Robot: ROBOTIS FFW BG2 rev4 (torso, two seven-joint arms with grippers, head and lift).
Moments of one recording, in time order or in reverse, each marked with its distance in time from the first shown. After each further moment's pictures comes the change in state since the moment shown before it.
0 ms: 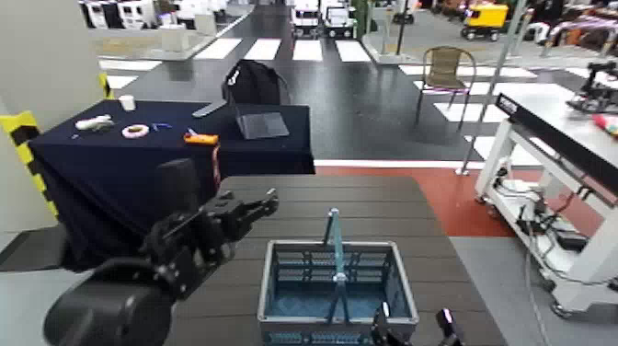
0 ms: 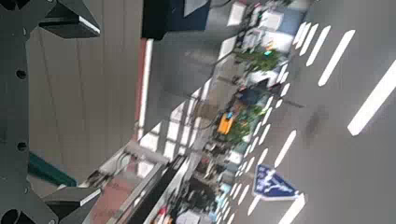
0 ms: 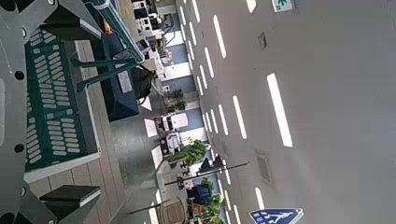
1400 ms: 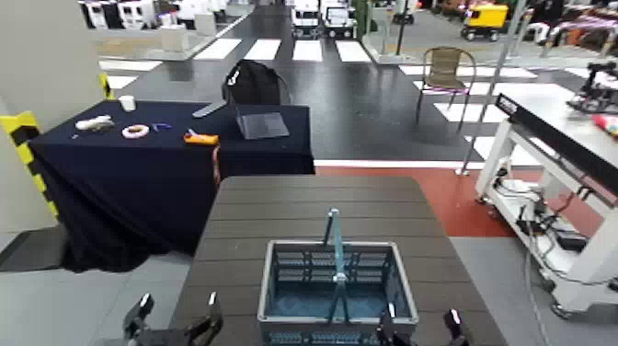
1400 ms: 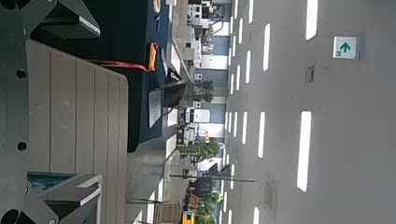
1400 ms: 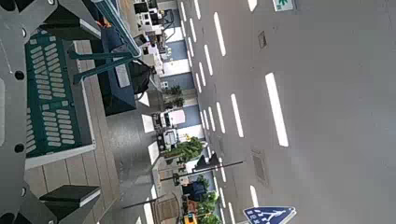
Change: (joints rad) left arm 0.569 -0.038 0.050 -0.065 -0.447 -0.685 0.271; right arm 0.027 0.006 -0.031 -0.032 0.037 0.012 0.001
